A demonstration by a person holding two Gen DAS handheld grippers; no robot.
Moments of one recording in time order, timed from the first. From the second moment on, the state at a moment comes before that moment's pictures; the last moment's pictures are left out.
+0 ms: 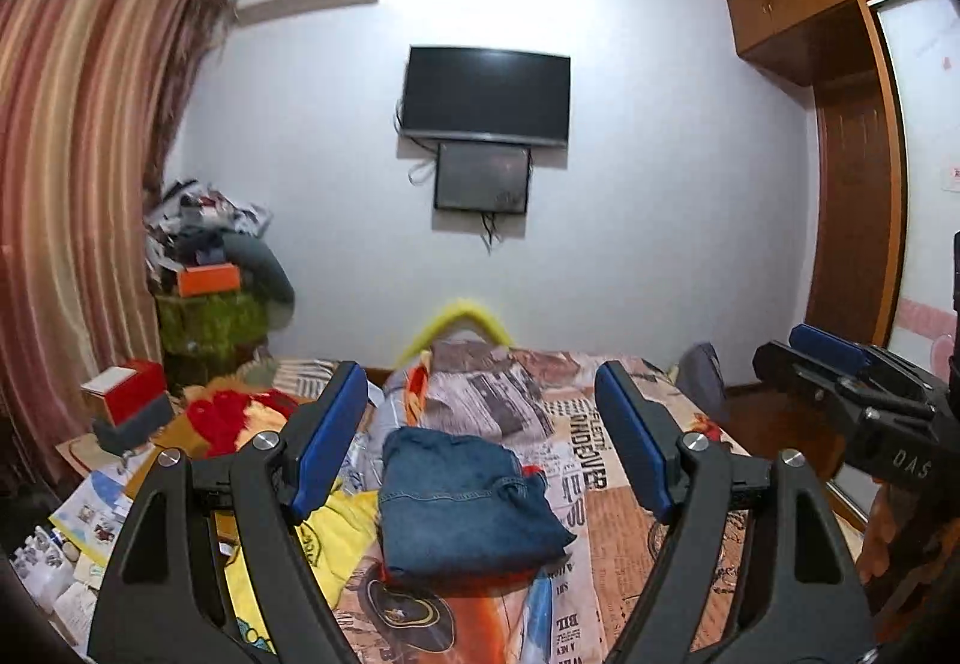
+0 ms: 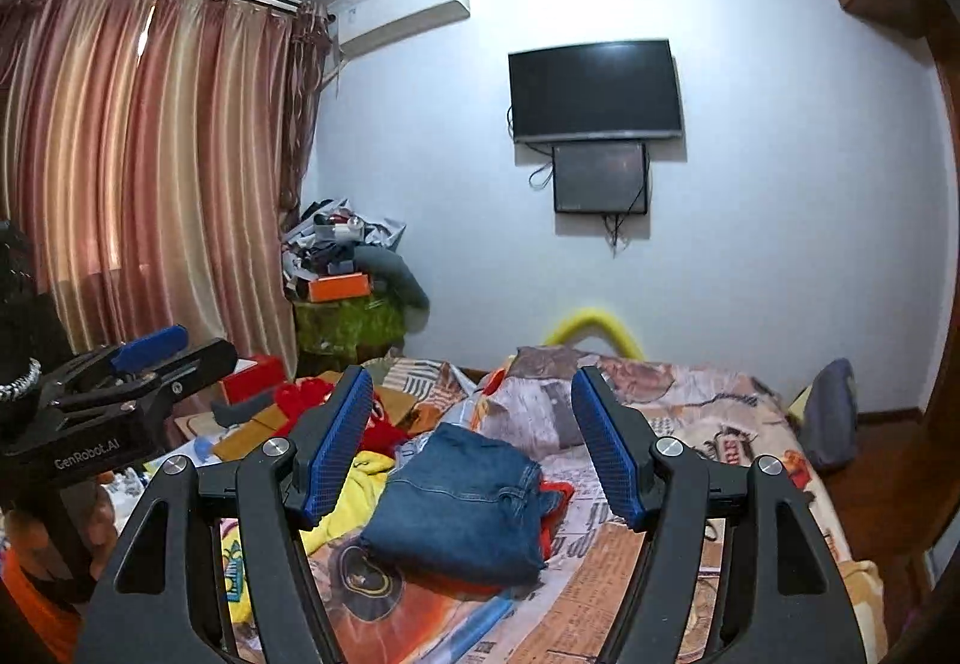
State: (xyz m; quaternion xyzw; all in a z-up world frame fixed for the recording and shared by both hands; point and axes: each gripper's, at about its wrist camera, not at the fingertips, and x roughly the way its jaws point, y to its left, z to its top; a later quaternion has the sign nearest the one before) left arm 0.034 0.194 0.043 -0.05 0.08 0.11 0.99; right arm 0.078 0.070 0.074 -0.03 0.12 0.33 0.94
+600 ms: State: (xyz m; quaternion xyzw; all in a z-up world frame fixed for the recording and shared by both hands) left arm 0.008 0.176 0.022 -0.04 0.08 0.14 0.99; right arm 0.063 0.068 0.060 -0.01 0.12 0.28 0.95
